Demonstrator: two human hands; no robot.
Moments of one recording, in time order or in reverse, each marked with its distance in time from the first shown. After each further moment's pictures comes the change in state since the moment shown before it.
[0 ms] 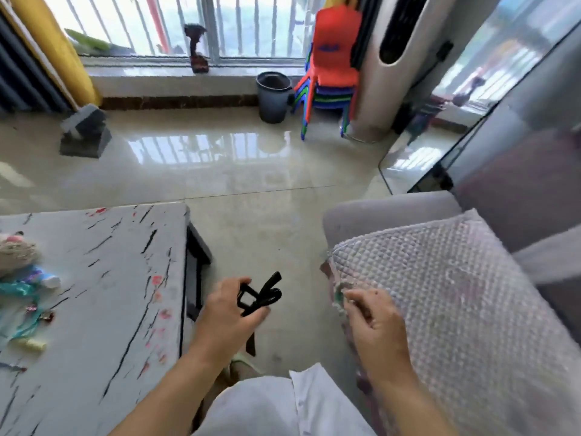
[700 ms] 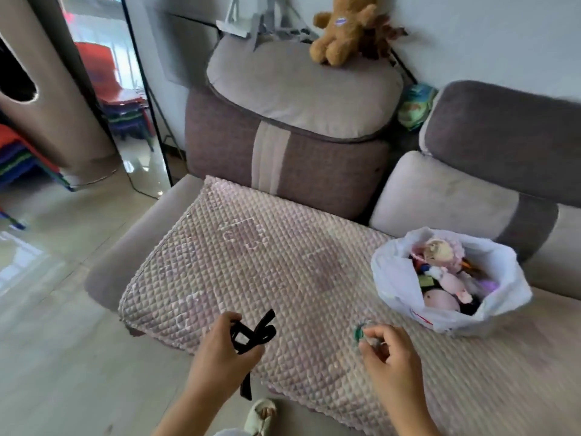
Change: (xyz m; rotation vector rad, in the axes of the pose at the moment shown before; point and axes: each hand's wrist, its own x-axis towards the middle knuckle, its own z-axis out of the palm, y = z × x) left_hand -0.142 0.213 0.260 0.200 -0.796 0.495; right_hand -0.267 0.147 -0.258 -0.113 0.786 0.816
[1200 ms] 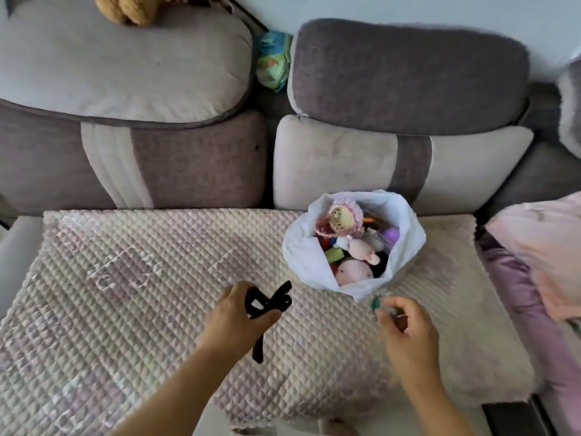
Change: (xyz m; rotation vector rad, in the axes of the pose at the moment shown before) left_hand 0.113 0.178 0.163 0.148 -0.400 0.310; right_hand 0.087 0.124 -0.116 -0.004 0.427 0.333
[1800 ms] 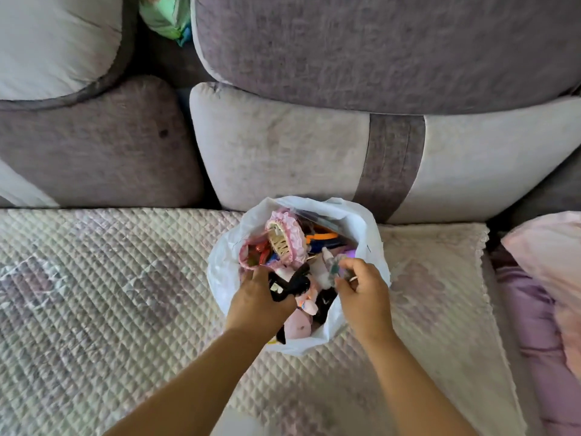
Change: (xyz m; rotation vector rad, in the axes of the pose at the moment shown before) left_hand 0.203 0.152 0.223 0.136 -0.017 -0.212; right_hand 0.285 0.115 0.021 0.019 -0.319 0.000
